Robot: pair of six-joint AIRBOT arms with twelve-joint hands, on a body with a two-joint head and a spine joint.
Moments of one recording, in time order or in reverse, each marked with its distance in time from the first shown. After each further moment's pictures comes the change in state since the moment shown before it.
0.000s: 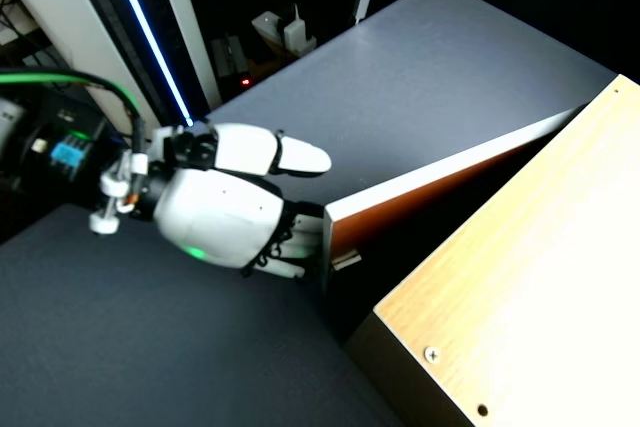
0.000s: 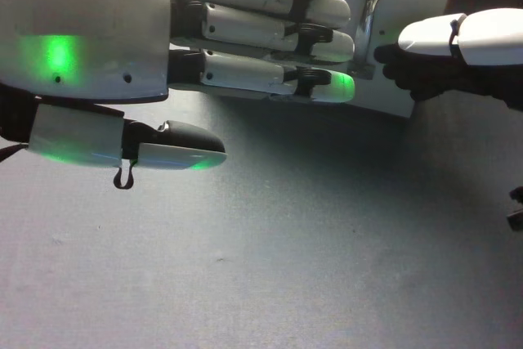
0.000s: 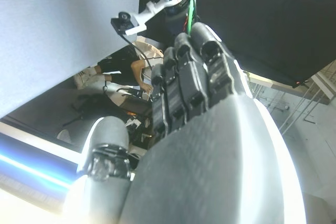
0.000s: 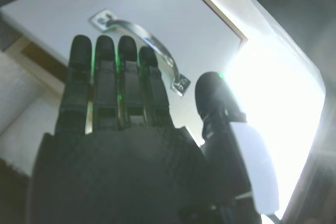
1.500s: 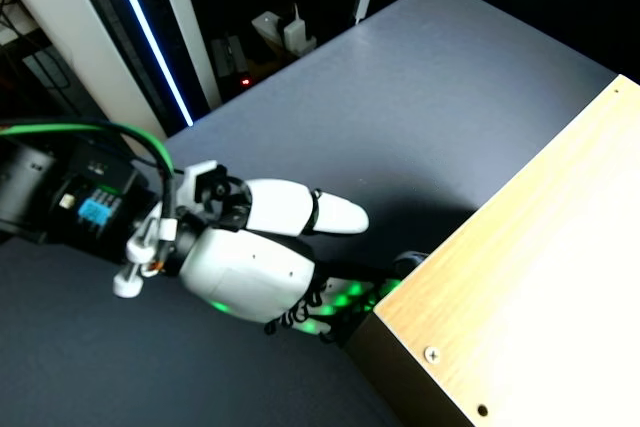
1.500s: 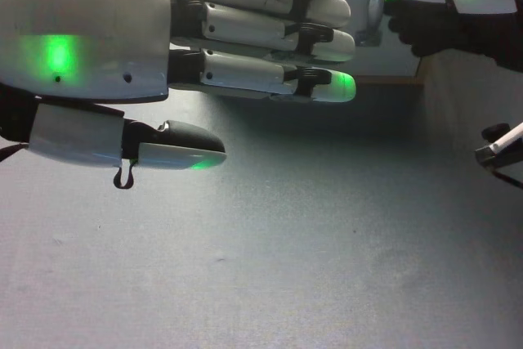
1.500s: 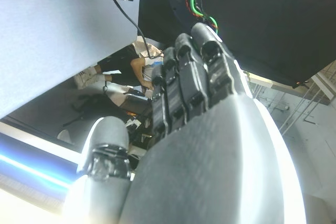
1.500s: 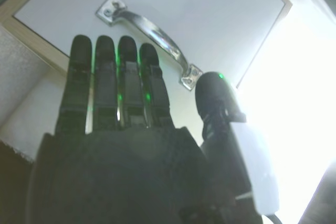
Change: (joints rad) left arm 0.000 0.000 0.000 0.000 0.000 0.000; right arm 0.040 -0.151 0.234 0.083 -0.003 -0.003
